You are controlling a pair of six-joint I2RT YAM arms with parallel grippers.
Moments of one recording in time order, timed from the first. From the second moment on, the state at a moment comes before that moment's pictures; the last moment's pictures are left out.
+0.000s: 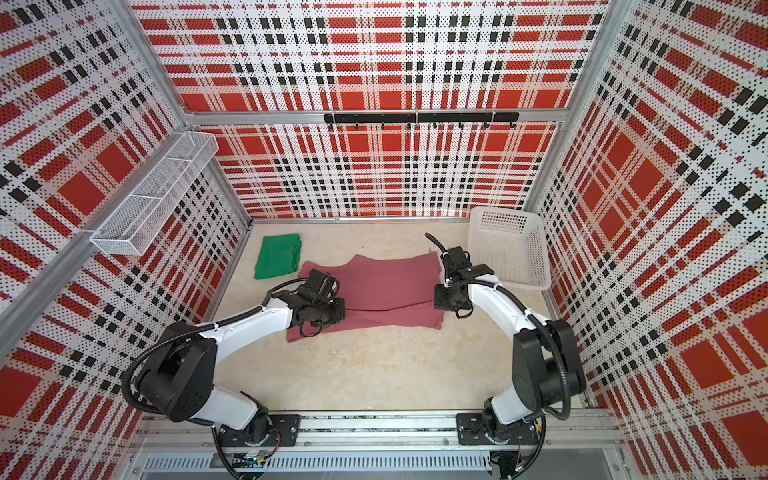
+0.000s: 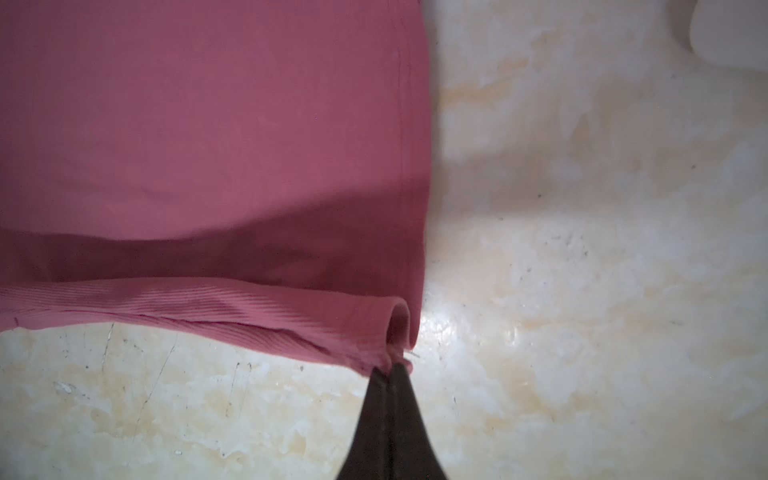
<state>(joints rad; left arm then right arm) -0.50 1.53 0.89 -0.42 0.09 -0.64 0.29 1.55 1.11 -0.79 -0.07 0.34</state>
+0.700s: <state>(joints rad) -0.42 1.76 1.11 -0.46 0.09 -0.50 0.26 1.89 1.47 -0.73 0.03 0.21</state>
